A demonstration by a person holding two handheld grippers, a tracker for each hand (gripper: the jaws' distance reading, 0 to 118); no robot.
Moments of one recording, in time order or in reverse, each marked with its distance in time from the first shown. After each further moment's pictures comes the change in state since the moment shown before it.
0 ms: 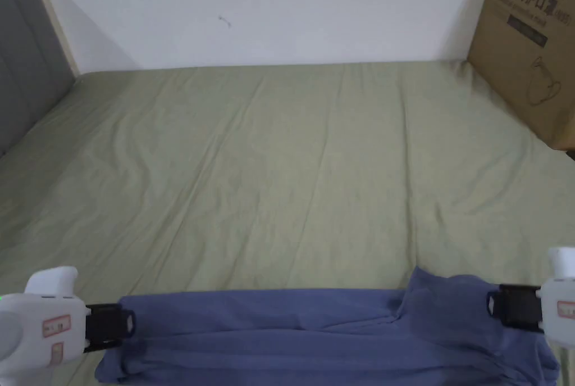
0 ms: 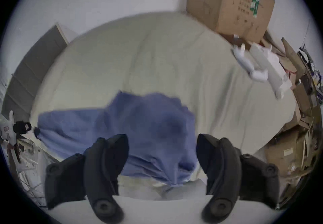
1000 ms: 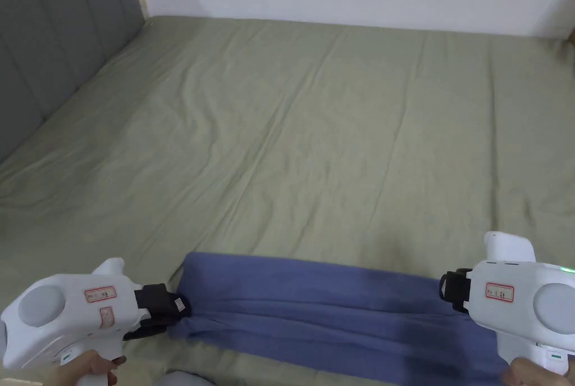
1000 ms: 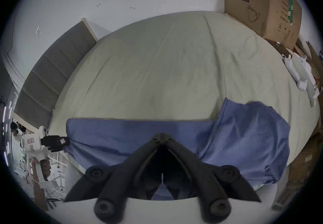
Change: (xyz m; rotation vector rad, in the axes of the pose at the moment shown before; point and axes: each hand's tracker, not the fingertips) left arm -0.089 -0.042 -0.086 -0.117 -0.277 0.499; right arm -0.150 -0.004 -0.074 -0.115 0.185 0.028
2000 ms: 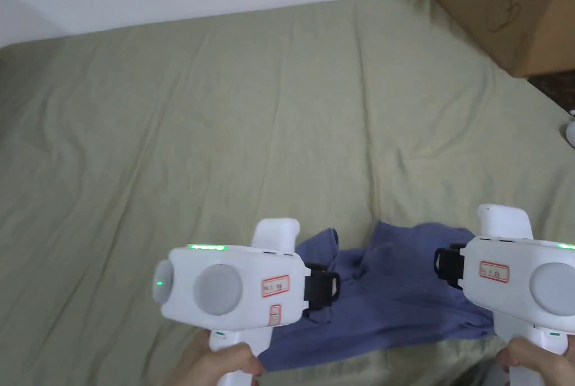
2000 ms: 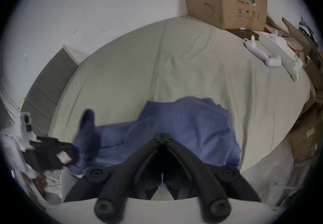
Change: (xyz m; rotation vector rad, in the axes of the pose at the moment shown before) left arm 0.299 -0.173 -0.123 -0.293 -0.177 -0.832; right arm 0.135 -0.032 0.063 0.099 -0.105 -0.193
